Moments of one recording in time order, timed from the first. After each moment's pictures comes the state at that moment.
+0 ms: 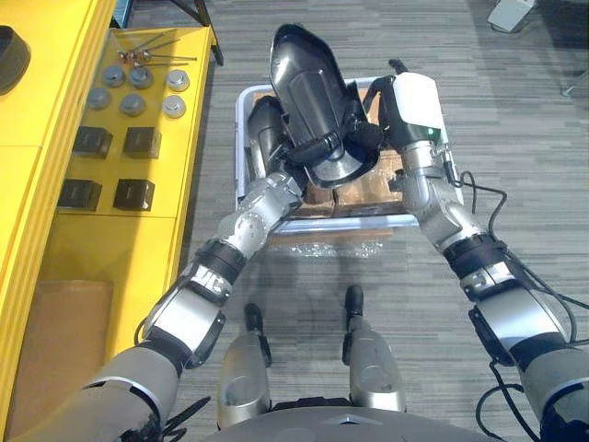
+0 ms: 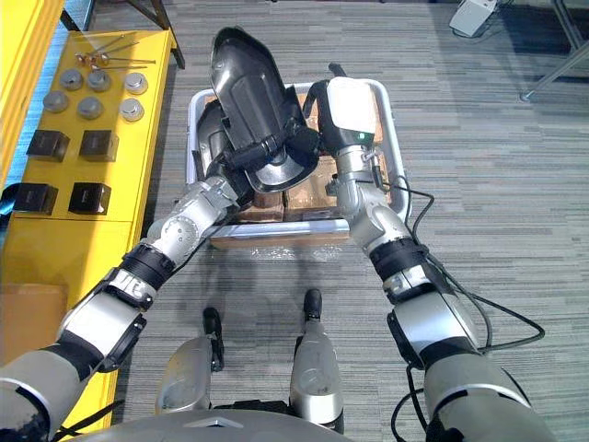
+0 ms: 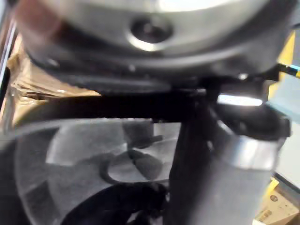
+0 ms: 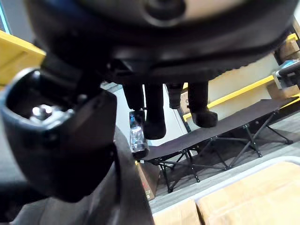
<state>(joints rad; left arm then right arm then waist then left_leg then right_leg) -0.81 0.16 -0.37 0.64 -1.09 0.03 0.19 -0.76 -0.46 0.40 0.54 -0.58 -0.04 -0.47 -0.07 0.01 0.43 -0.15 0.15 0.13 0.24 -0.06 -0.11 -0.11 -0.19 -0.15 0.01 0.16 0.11</state>
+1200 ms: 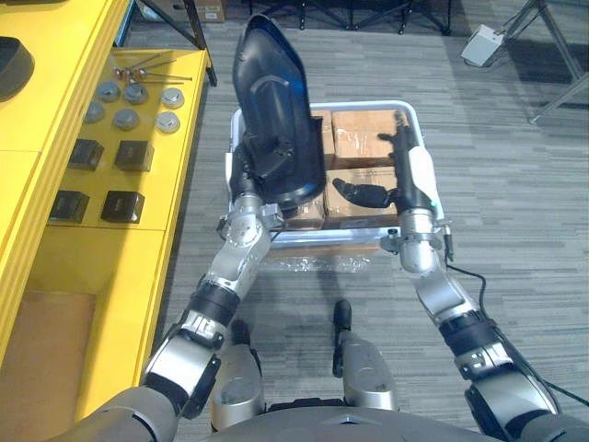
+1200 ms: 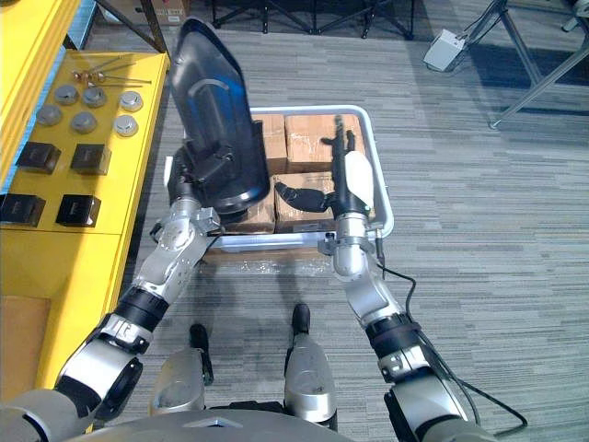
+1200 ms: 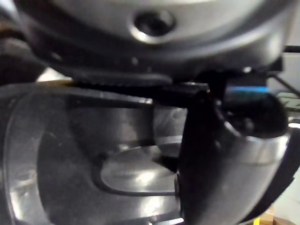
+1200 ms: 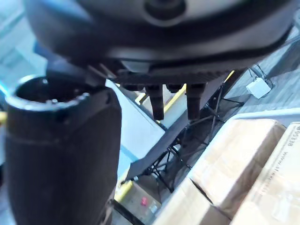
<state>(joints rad) -0.50 0.14 -0.24 0.35 -0.26 -0.12 0.59 -0.30 -0.35 0.19 0.12 -0.16 -0.09 -0.42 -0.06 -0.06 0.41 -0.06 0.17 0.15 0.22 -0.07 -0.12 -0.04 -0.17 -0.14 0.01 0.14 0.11</state>
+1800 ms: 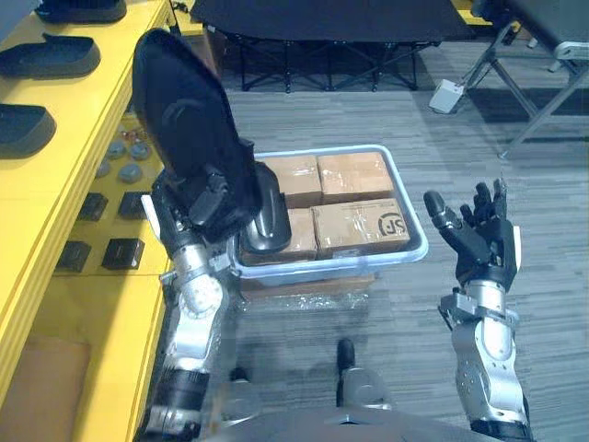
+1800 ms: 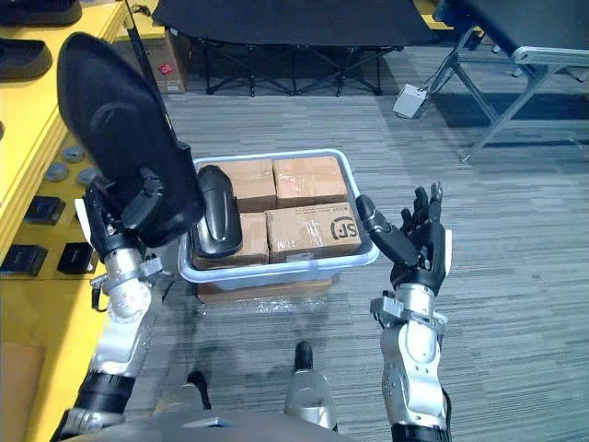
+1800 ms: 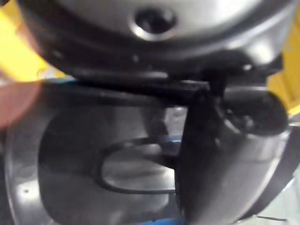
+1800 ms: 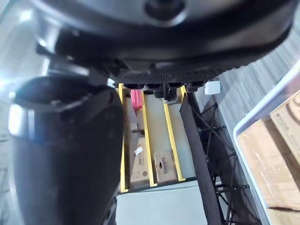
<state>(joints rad) 0.05 0.11 -0.06 -0.11 -0.31 -0.29 0.37 0.24 -0.16 -0.14 -0.14 0.41 -0.25 -0.17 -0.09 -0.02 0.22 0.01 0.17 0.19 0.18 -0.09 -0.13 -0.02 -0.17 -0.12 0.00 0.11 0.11</state>
